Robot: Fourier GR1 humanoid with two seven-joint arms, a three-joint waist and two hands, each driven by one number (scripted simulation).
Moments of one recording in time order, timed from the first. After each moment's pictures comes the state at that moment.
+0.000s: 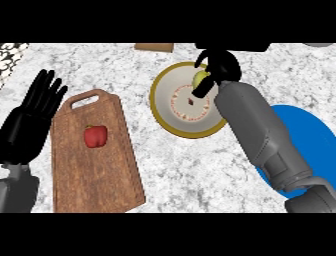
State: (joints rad) left arm -0.18 0.20 0.13 -1.59 0.30 -0.11 0.08; right arm -1.09 -0.05 -0.03 -0.42 0.84 -0.20 0.28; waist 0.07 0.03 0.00
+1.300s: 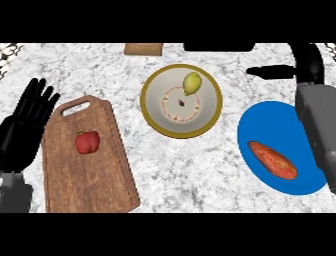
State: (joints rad) left arm -0.13 0.20 0.16 -1.59 0.30 -0.11 0.07; right arm -0.94 -0.29 -0.48 -0.47 0.35 -0.16 -0.23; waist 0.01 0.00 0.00
